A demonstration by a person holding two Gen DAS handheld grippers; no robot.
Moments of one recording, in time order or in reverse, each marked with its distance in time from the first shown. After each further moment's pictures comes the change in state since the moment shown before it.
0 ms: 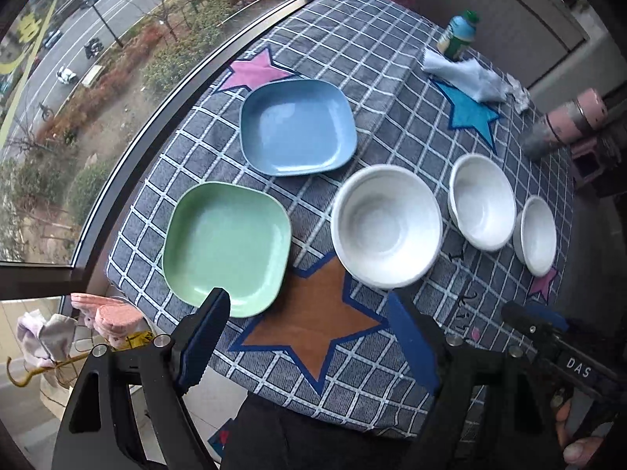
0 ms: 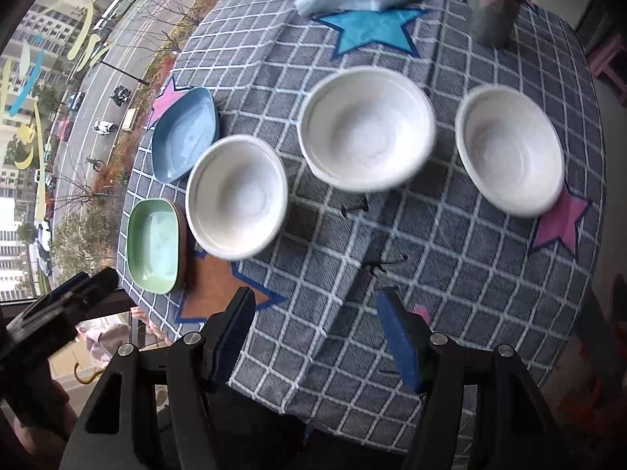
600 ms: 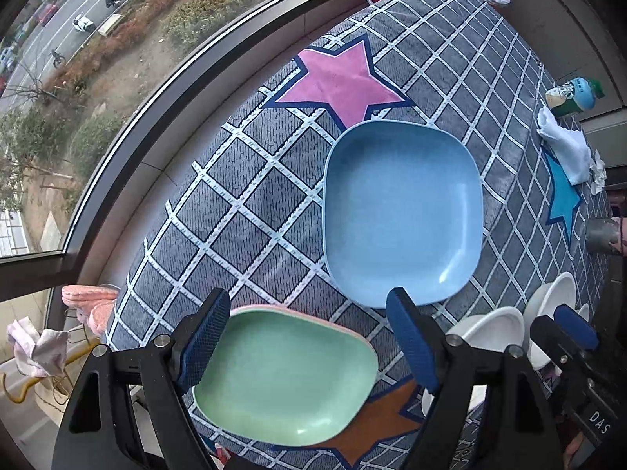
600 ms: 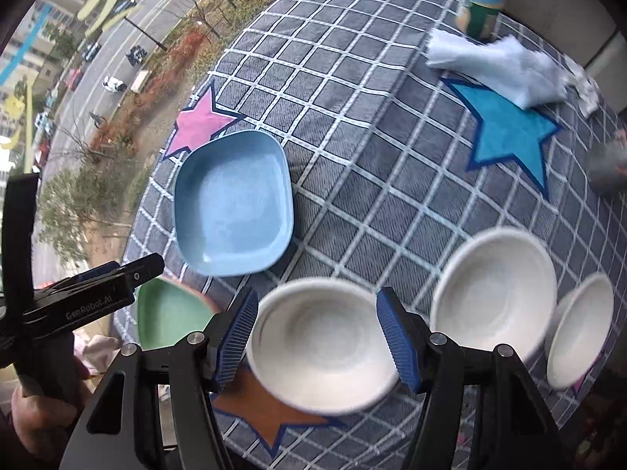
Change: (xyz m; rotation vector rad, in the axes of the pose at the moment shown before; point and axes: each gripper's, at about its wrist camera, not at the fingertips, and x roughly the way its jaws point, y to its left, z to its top) left arm 0.114 0.084 0.126 -0.129 0.139 0.007; right arm 0.080 0.122 0.135 -0.194 0.033 -0.077
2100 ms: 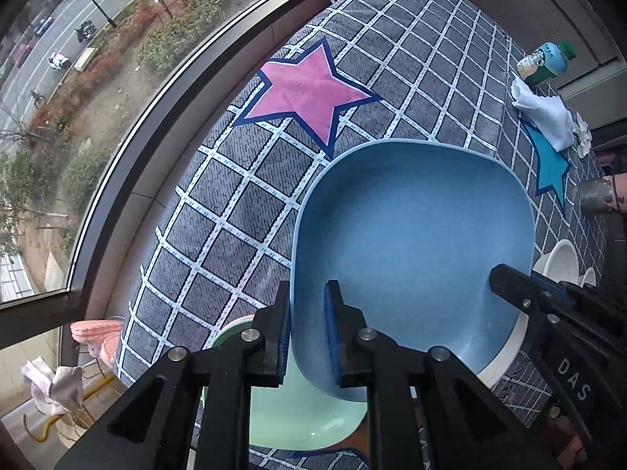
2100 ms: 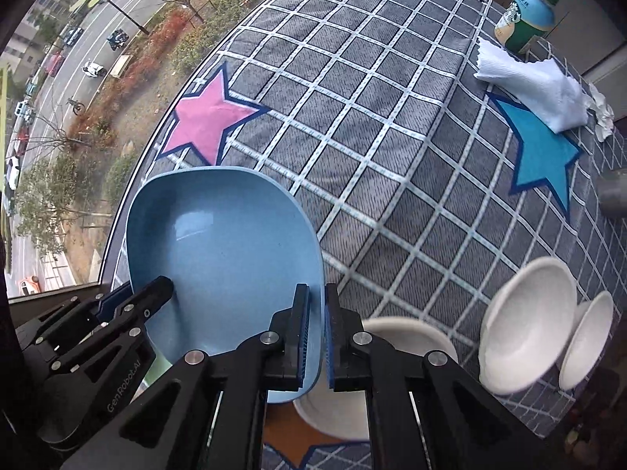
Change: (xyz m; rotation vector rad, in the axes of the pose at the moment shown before) left arm -0.014 -0.025 -0.025 0.141 -0.027 0.000; right arm 0.025 0.033 0.023 0.005 0.045 -0.059
